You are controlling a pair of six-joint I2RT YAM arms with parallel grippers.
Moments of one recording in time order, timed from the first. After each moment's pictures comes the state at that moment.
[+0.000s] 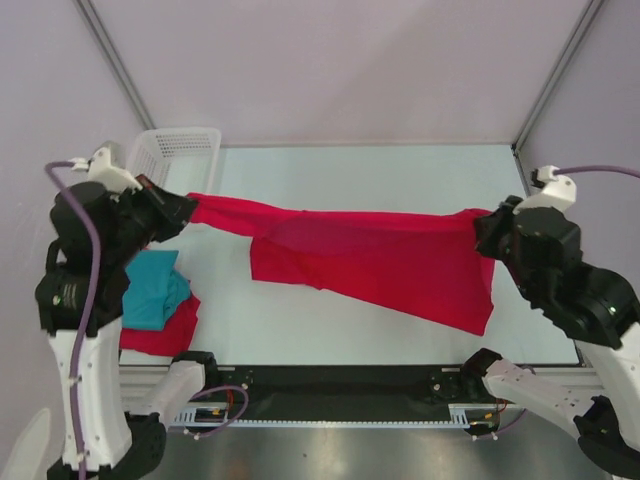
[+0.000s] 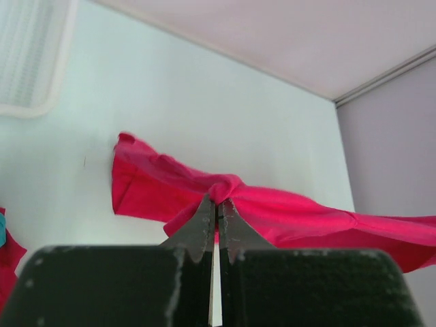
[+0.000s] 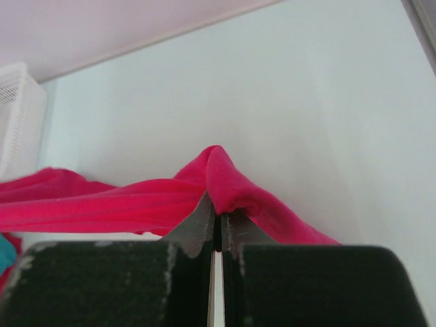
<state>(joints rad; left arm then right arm) -0.03 0.94 1.60 -1.02 0.19 -0.52 0.66 0.87 1.49 -1.05 0.61 0.56</state>
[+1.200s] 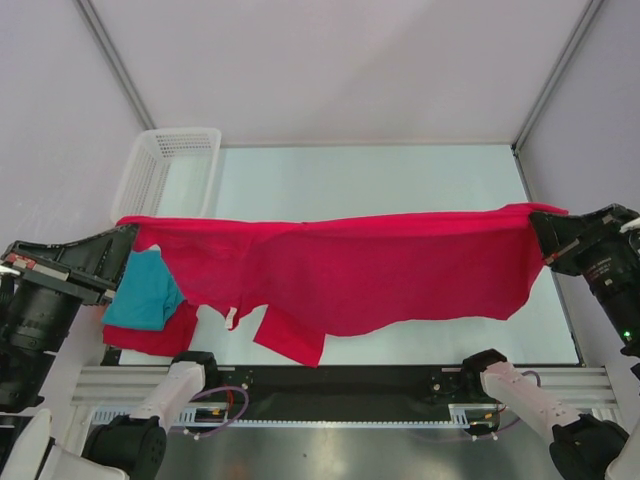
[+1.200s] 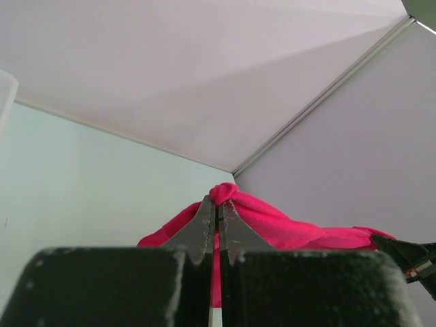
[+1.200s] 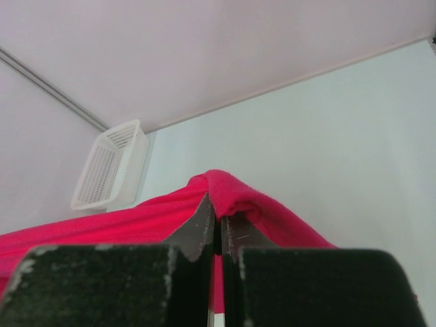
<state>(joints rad) -0.03 0.90 2.32 -1.30 0.20 -0.72 0.35 0.85 1.98 -1.22 0.22 0.52</state>
